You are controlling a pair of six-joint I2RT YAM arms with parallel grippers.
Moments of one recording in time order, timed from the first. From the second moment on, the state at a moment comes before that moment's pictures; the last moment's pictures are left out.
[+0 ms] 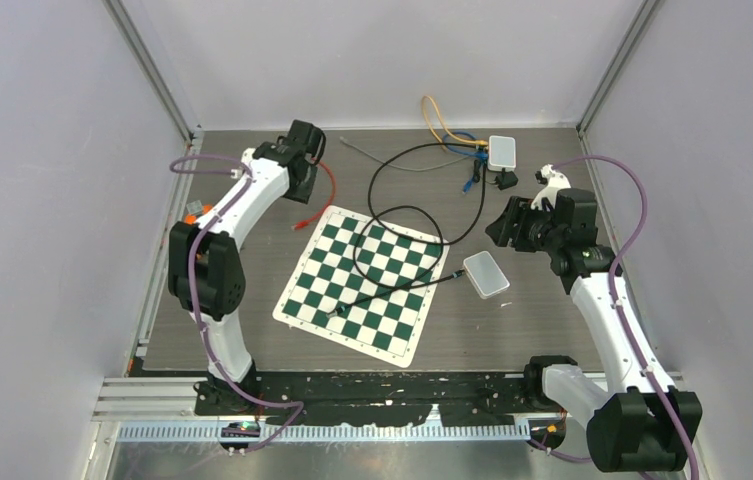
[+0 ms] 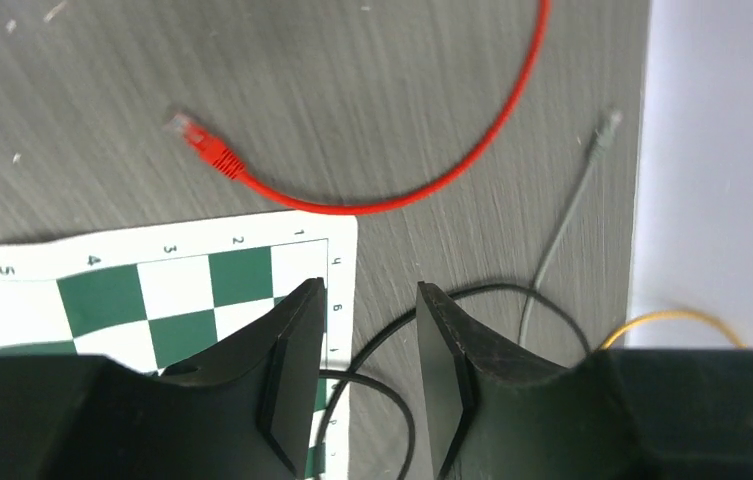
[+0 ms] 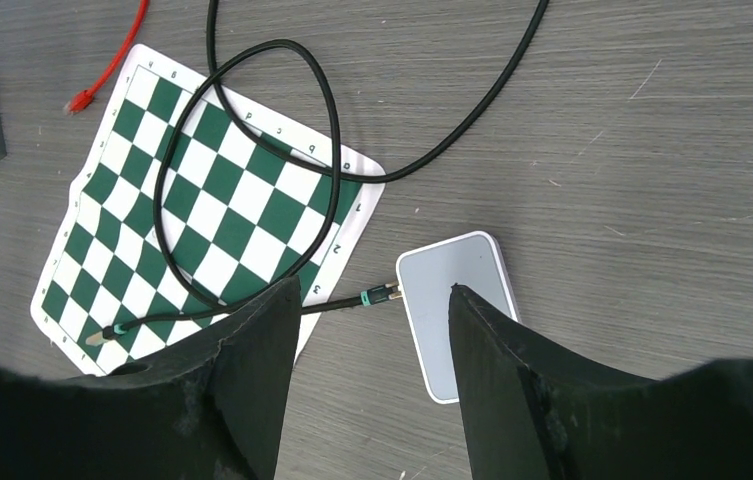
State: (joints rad) left arm -0.34 1.87 1.67 -0.87 -0.46 -1.56; right arm 0.00 0.99 0.81 -0.40 -0.35 0.24
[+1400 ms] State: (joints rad) left arm -0.22 2.13 1.66 -1.03 -0.19 -2.02; right arm 0.00 0.99 0.92 -0.48 -0.31 0.21
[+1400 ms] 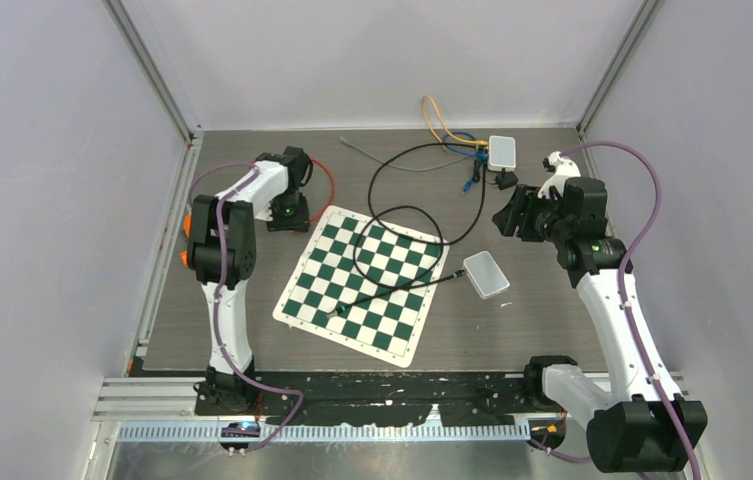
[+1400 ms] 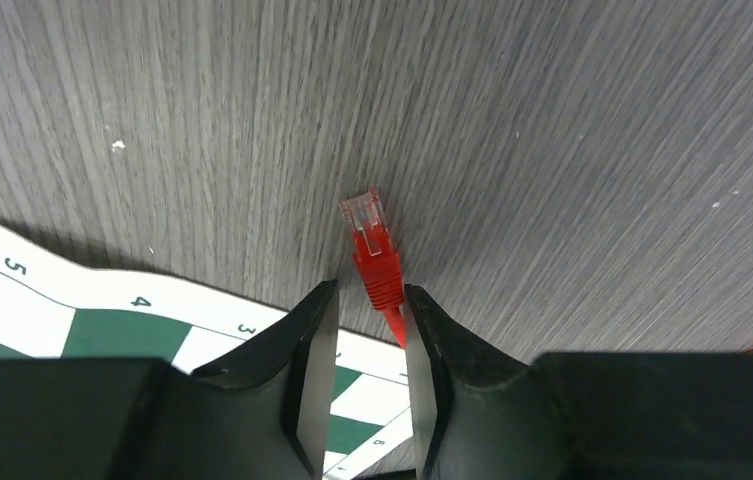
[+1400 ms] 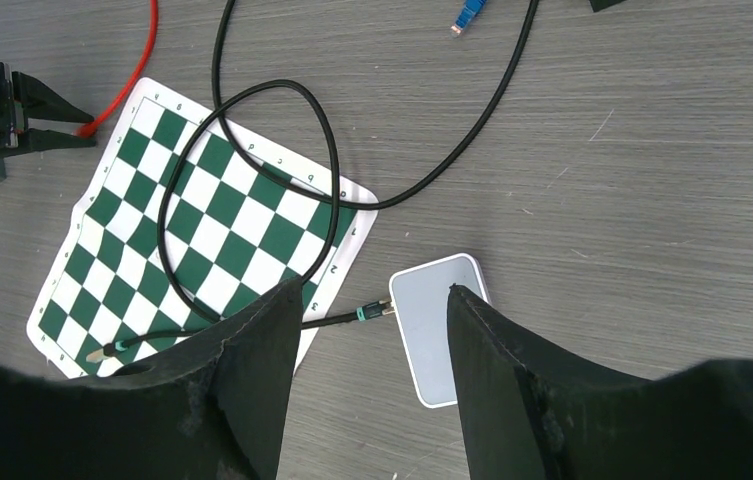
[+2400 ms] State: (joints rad) left arm -0.17 1.97 1.71 -0.80 -0.39 -1.59; right arm 0.02 0.90 1.01 -0.53 -0.27 0.21
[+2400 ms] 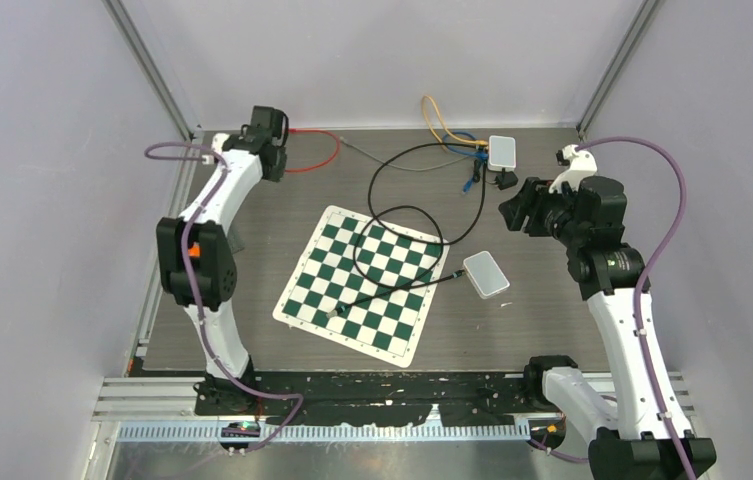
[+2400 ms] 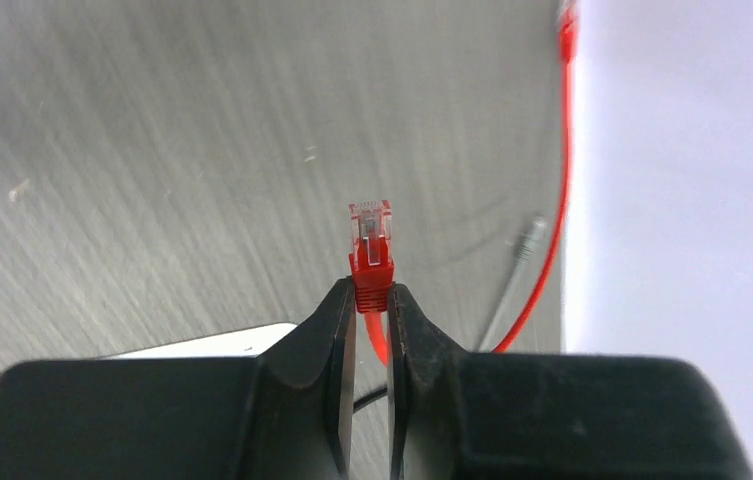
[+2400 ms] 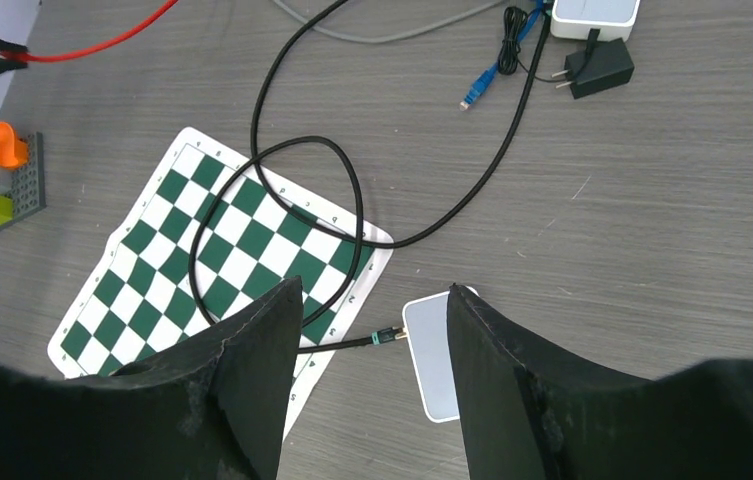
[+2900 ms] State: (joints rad) left arm -0.16 1.55 1.48 -0.30 -0.11 -0.65; right arm 0.03 0.88 1.05 -0.55 -0.27 0.21
